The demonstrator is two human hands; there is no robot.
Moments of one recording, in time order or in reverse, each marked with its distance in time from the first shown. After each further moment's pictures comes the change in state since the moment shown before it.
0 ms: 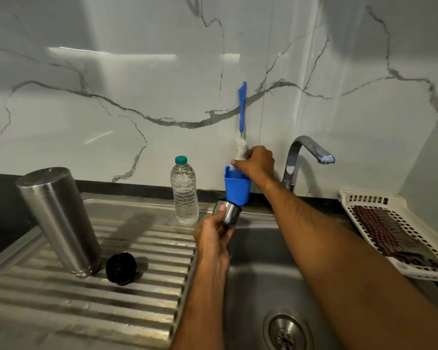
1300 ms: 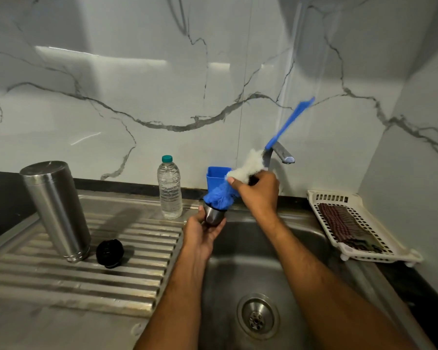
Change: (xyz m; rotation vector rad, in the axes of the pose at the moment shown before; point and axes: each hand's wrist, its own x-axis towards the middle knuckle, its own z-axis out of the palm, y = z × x) left_hand -0.012 -0.007 0.000 -0.048 -0.122 -0.101; right_hand -0.132 0.002 -0.079 0.333 0.177 -0.062
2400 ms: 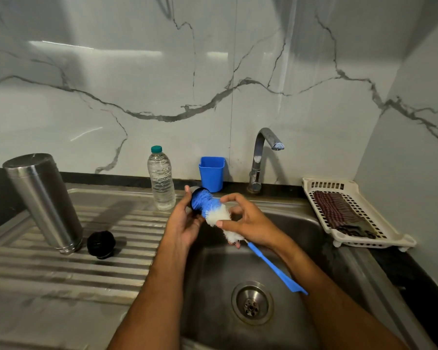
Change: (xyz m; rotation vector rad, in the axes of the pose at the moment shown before) left_hand 0.002 0.013 -0.004 -0.011 -0.067 -0.007; right_hand -0.053 0.053 -0.039 0.222 -0.798 0.224
